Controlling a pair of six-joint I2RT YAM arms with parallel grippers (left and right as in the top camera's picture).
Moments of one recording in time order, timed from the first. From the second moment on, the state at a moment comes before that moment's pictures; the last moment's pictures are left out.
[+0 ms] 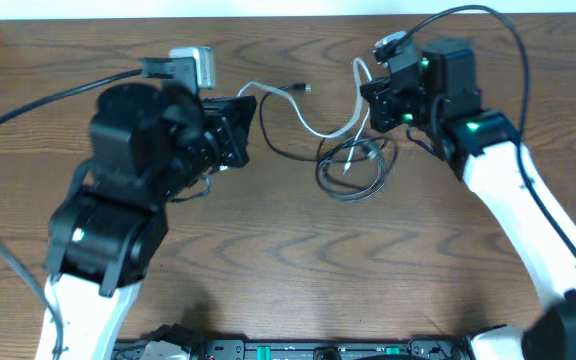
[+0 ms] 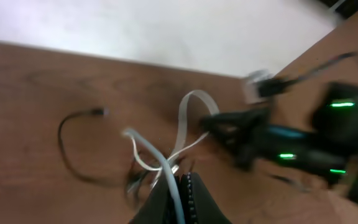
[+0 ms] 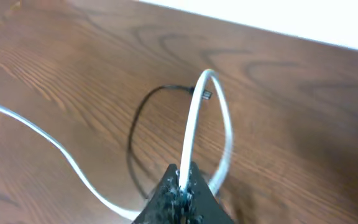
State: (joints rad) left arm -0.31 1.13 1.44 -0.75 0.27 -0.45; right arm 0.29 1.56 1.29 -0.36 -0.35 0.02
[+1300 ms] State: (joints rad) left arm -0.31 1.24 1.44 -0.77 0.27 -0.41; right arm 0.41 1.55 1.29 0.05 0.14 0.04
